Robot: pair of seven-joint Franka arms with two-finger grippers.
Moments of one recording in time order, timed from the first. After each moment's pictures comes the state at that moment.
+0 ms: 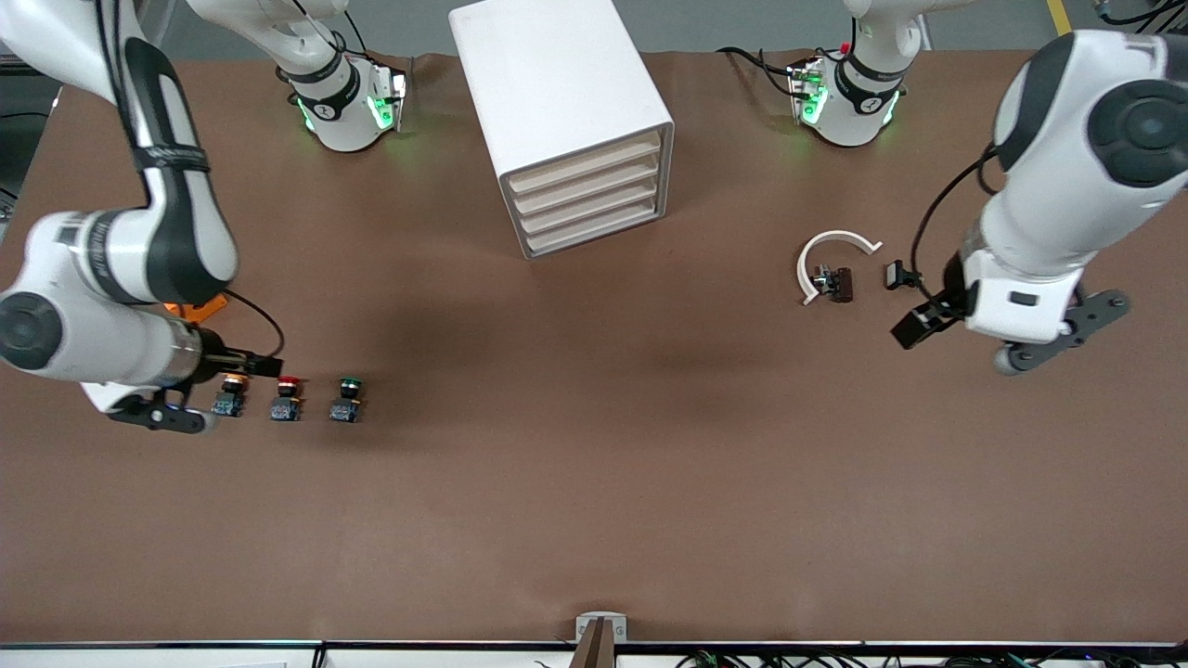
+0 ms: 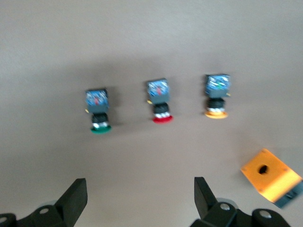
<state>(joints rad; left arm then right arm) 0.21 0.22 -0.50 -1.48 0.23 1.62 -0.81 0.04 0.34 -0.06 -1.67 0.01 1.78 0.12</state>
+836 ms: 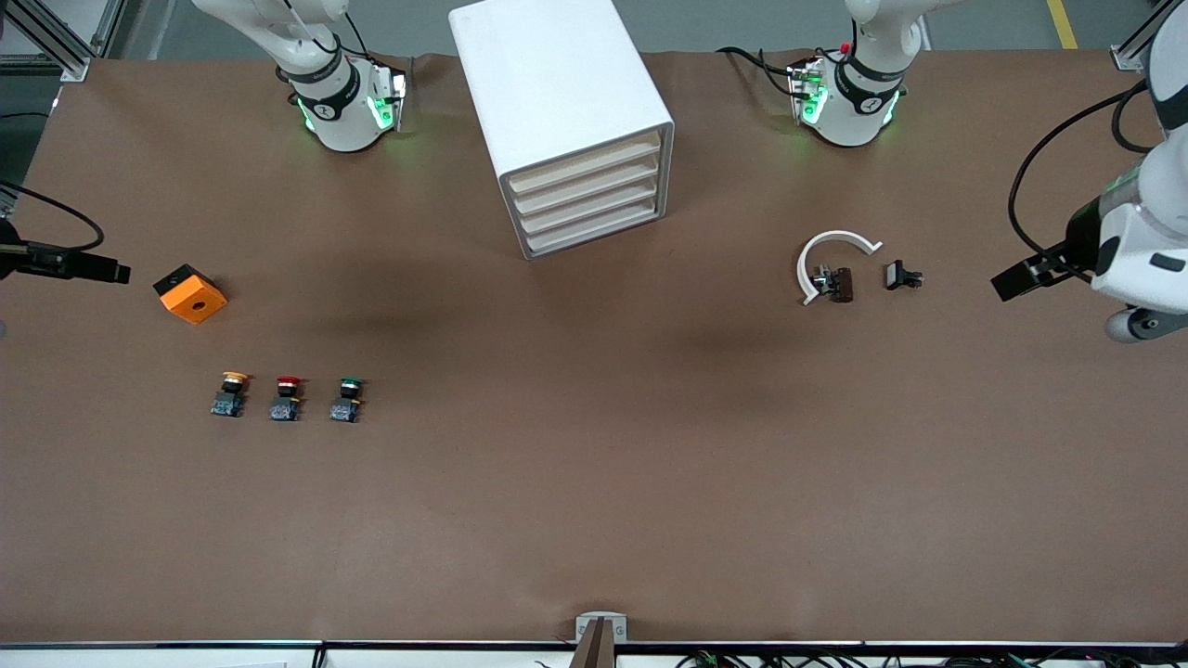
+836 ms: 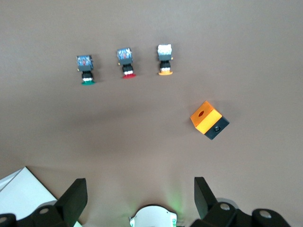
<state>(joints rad) 0.31 0.20 -0.49 -1.36 0.22 1.40 -0.49 -0.09 0.22 -0.06 -1.35 0.01 1.33 0.01</state>
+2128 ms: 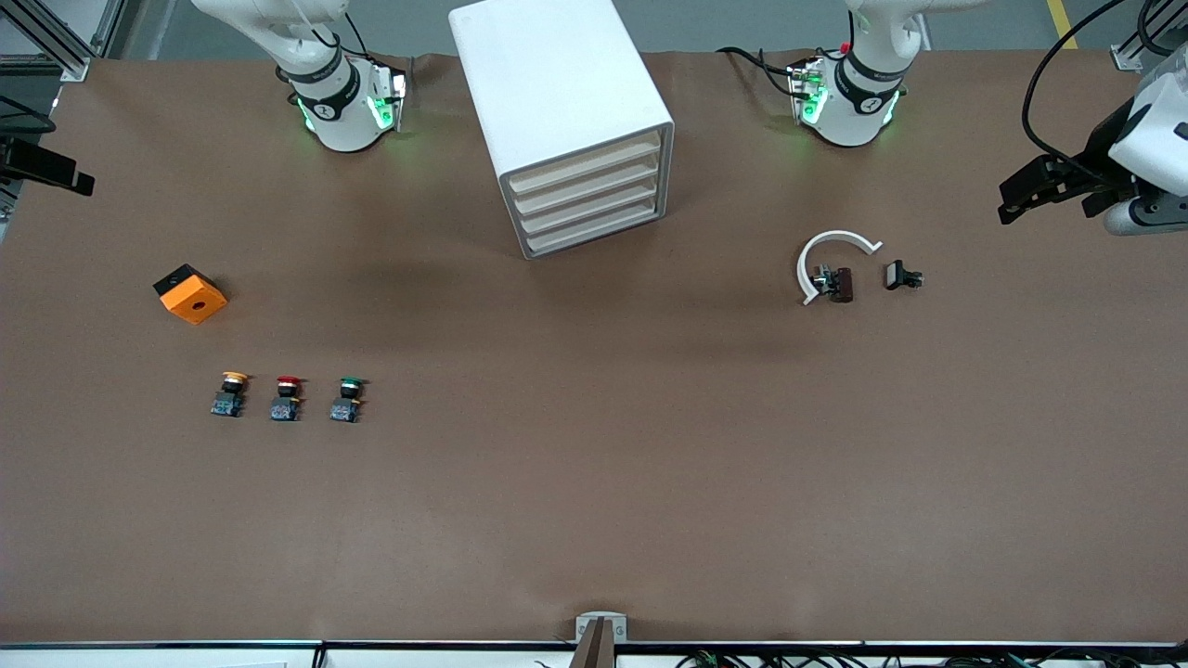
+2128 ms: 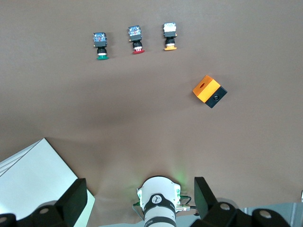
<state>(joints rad) 0.05 -0.11 -0.11 -1.68 0.01 1.53 -0.11 -0.08 0.08 -0.05 -1.29 0.03 1.12 0.05</state>
